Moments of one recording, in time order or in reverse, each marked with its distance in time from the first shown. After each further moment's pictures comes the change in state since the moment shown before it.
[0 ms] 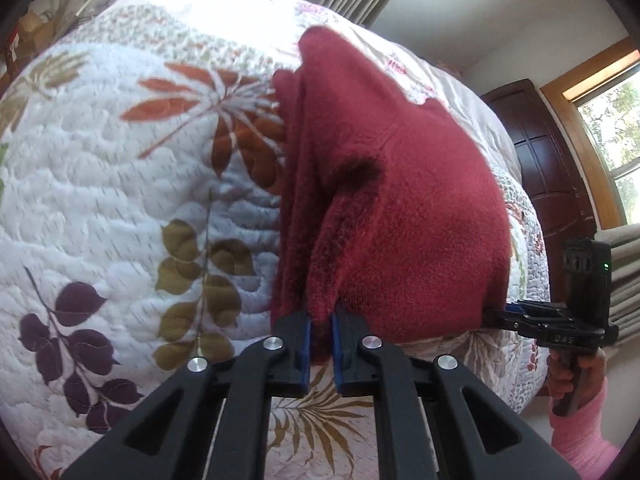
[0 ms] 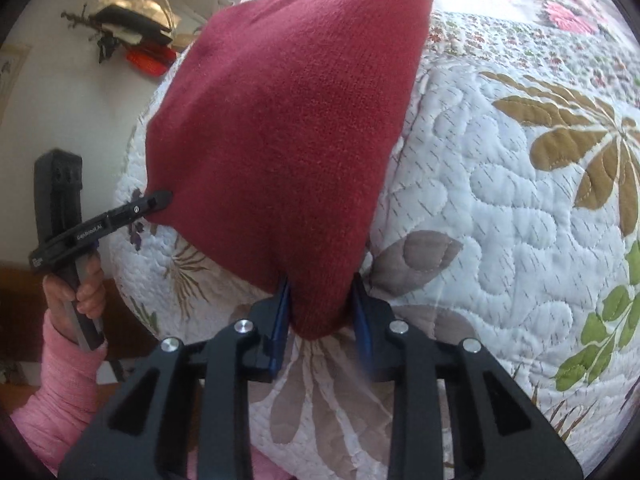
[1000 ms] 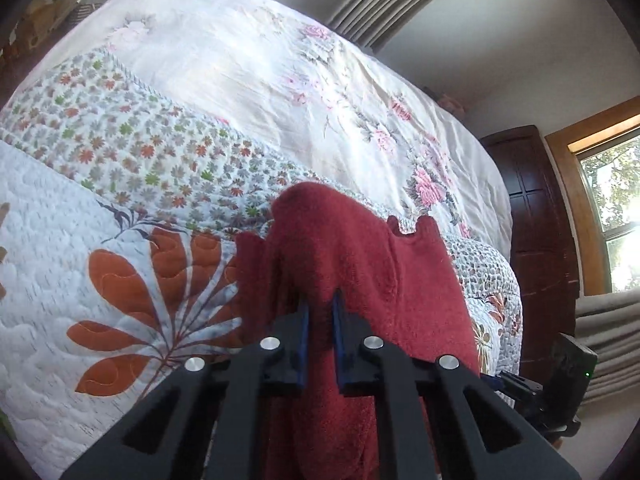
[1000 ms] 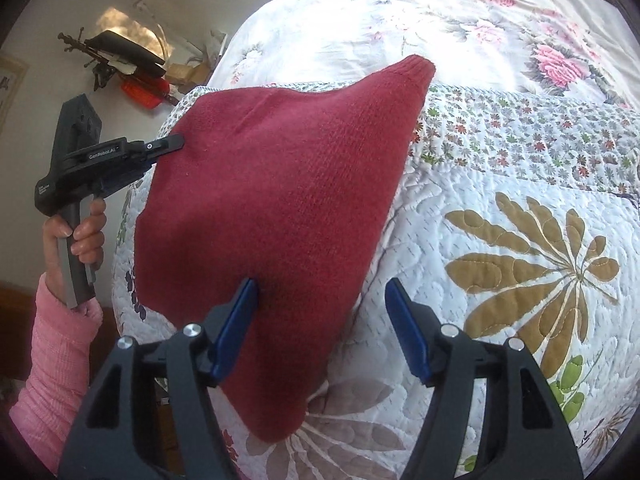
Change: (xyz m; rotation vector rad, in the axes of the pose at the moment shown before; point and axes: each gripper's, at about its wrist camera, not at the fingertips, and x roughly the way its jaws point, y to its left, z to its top) left arm 0.014 0.005 0.168 -0.095 -0.050 -0.078; right arm -0.036 -0.013 0.071 0.024 -0.115 -0.020
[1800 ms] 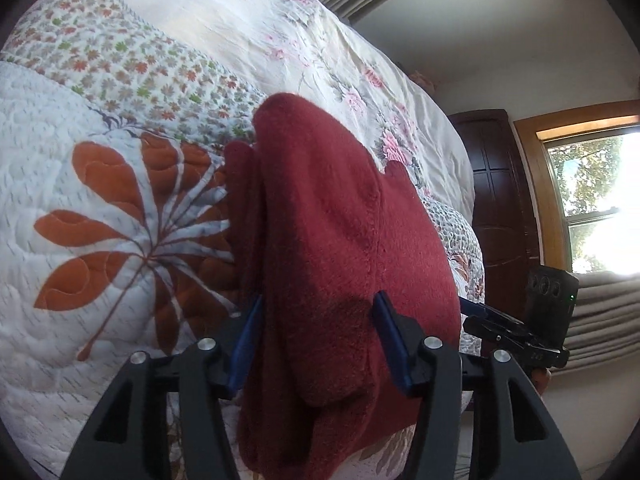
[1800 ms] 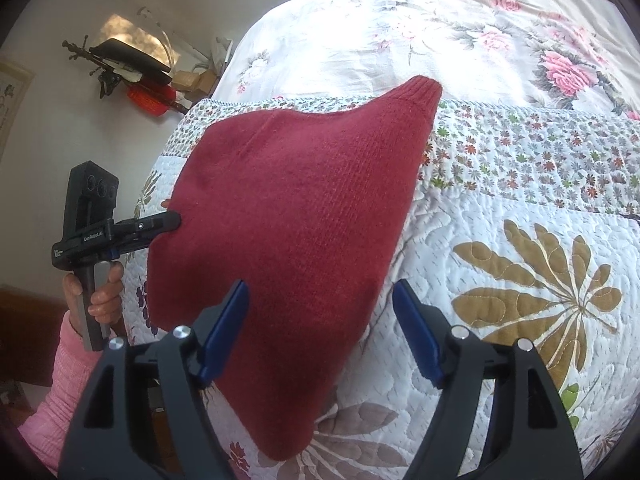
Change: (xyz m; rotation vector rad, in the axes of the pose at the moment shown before) left arm 0.013 0.021 -0.044 -0.034 0.143 -0.184; right arm 0.001 0.000 0.023 0.011 -0.008 0.035
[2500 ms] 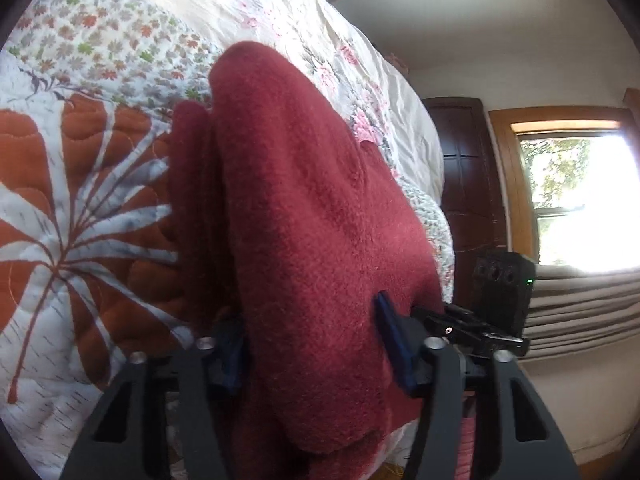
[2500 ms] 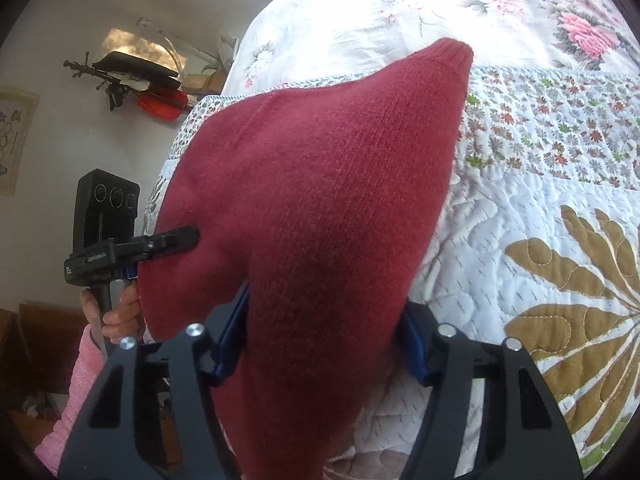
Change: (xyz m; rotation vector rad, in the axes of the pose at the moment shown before) left arm 0.044 -0.001 0.004 -0.003 0.077 -0.120; right arm 0.037 -0.003 0.003 0.064 0.017 0.110
